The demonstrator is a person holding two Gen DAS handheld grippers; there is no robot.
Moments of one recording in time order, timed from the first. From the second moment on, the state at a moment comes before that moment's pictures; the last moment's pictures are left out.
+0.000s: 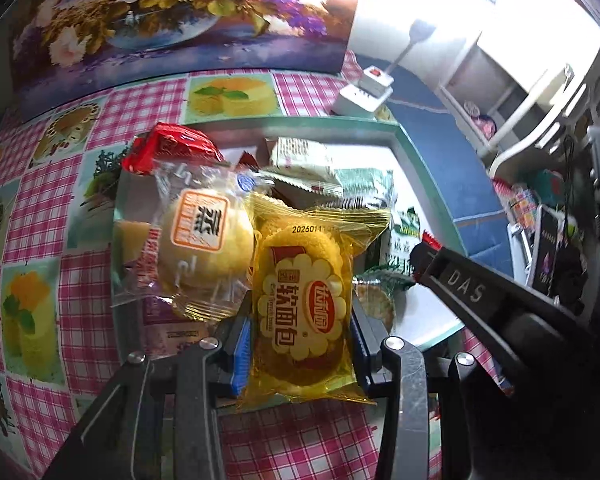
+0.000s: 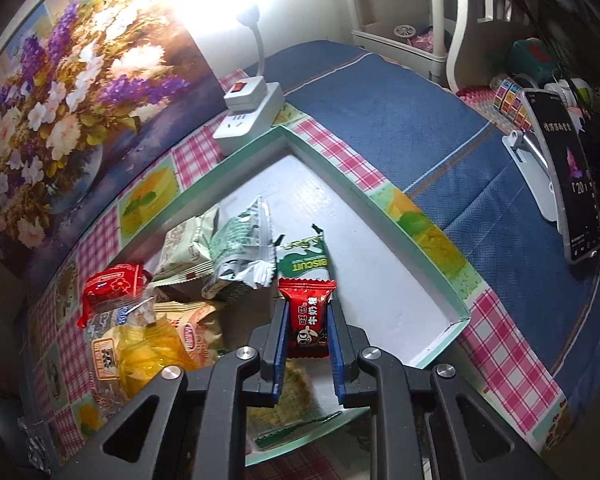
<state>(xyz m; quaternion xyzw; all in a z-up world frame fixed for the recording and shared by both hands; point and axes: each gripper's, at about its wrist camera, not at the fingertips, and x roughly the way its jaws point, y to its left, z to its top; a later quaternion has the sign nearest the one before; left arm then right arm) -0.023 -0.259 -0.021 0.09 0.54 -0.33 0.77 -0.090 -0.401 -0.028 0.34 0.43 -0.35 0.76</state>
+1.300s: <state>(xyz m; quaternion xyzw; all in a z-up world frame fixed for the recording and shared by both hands) -0.021 -0.254 -0.005 0.08 0.53 -0.33 0.78 -0.097 -0.405 -0.022 0.33 0.42 -0.39 0.75</state>
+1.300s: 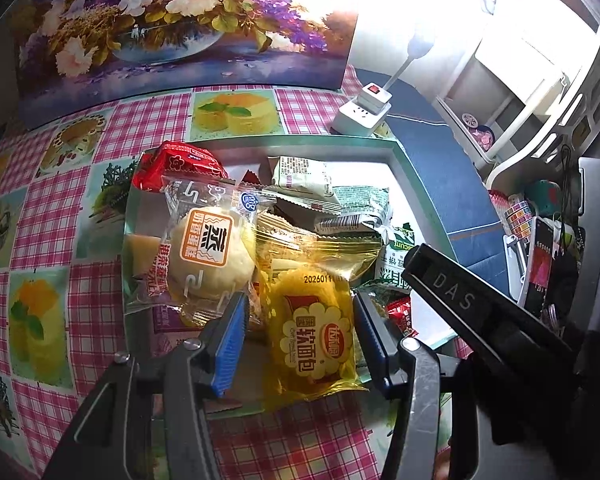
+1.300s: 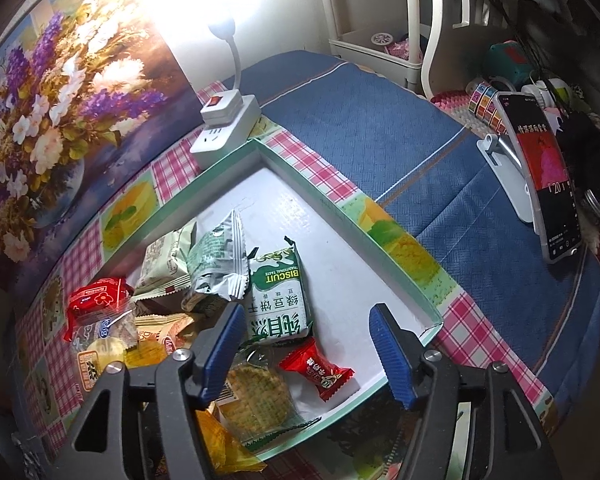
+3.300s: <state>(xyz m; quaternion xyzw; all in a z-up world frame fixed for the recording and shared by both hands) -0.017 -0.095 0.015 0.11 0.48 -0.08 0.87 -0.104 -0.283 0.011 0.18 0.43 -0.26 0.84</state>
